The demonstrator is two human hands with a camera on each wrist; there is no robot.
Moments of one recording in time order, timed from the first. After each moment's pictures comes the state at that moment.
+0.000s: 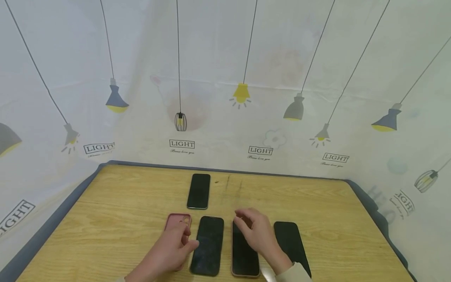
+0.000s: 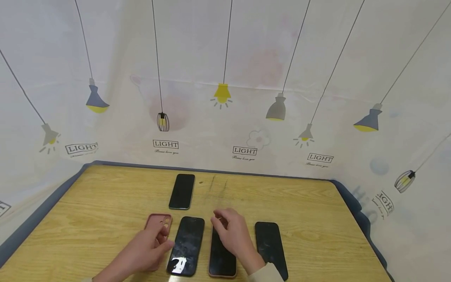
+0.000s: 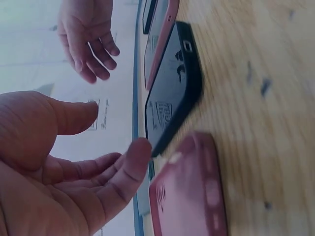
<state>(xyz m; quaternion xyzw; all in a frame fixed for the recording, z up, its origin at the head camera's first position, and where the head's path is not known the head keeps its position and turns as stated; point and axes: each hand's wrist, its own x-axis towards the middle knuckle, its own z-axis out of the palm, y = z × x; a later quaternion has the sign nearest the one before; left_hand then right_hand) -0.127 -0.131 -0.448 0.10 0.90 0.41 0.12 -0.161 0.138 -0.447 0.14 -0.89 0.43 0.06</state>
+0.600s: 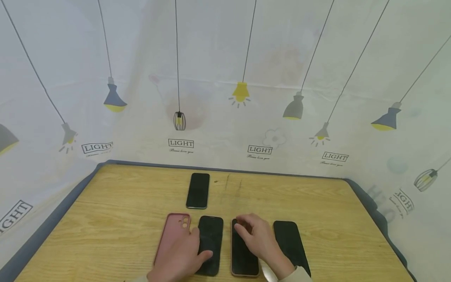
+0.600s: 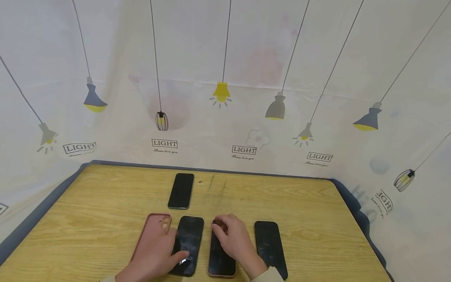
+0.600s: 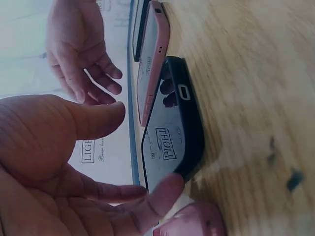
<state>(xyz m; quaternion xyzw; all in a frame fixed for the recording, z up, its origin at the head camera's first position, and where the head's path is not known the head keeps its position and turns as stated) -0.128 -0.081 -0.451 0.02 0.95 0.25 0.19 -0.152 0.145 -0.452 0.14 -0.91 0.40 0.02</state>
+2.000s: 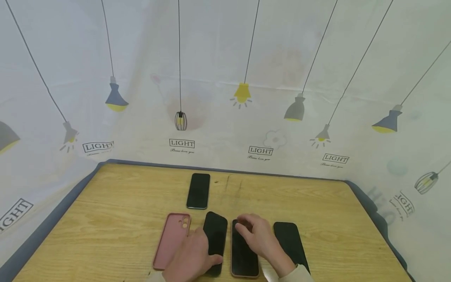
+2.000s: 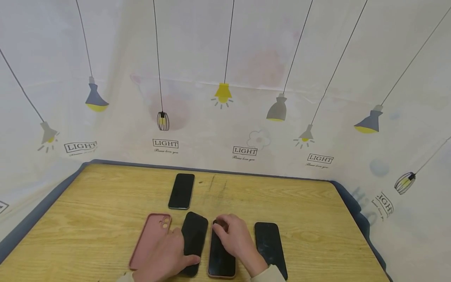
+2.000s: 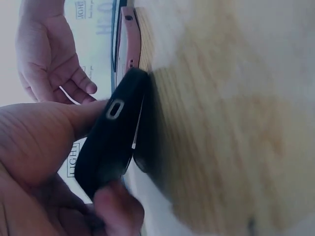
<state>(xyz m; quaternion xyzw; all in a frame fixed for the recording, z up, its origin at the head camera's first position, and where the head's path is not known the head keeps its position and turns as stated) -0.132 -0.052 -0.464 -0.06 0.95 0.25 0.17 -0.157 0.148 -0.446 0.15 -0.90 0.41 -0.02</state>
